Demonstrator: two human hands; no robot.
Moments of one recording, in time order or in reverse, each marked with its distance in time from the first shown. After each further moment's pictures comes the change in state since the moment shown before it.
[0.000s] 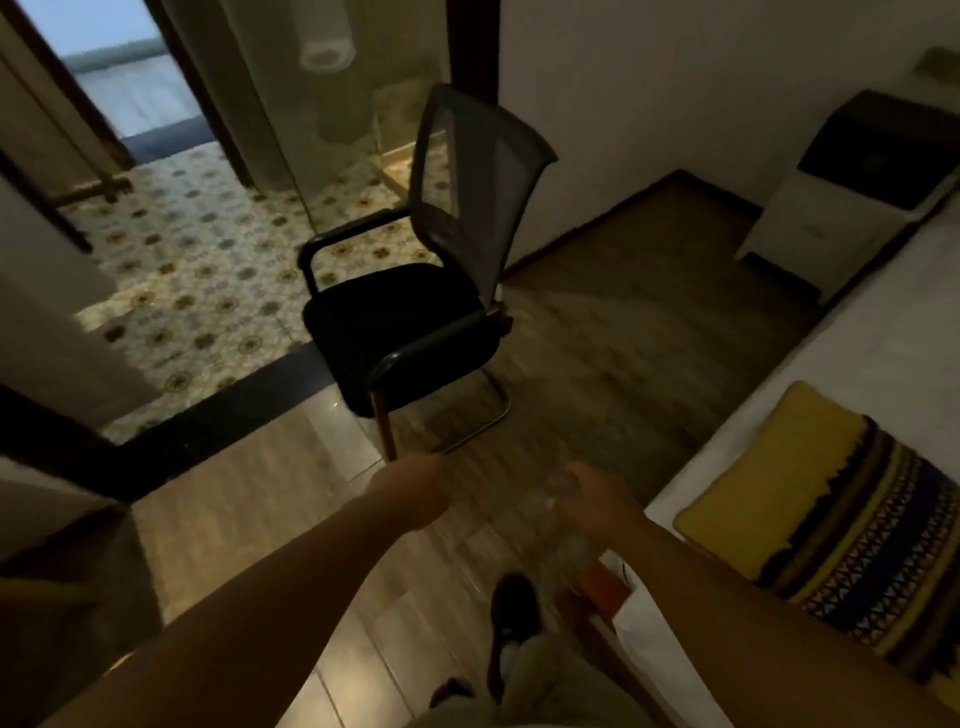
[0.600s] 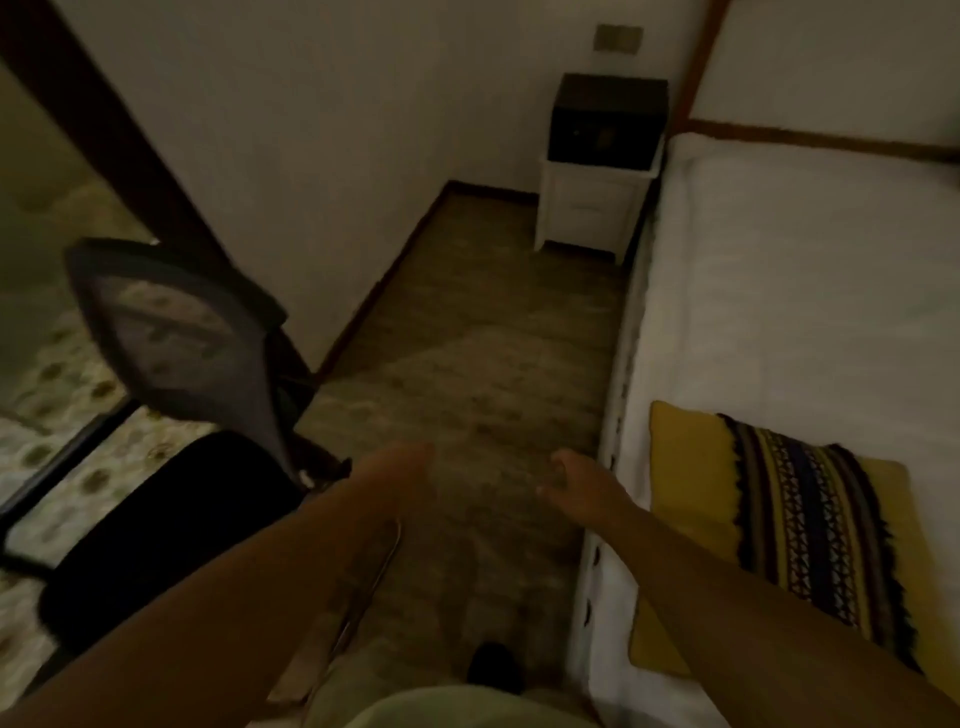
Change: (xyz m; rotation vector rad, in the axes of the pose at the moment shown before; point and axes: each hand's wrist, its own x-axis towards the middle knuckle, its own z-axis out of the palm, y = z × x) left_hand 0.359 0.223 -0.155 0.346 -0.220 0.479; right_hand 0.196 0.086 -0.227 0.238 0.299 0.269
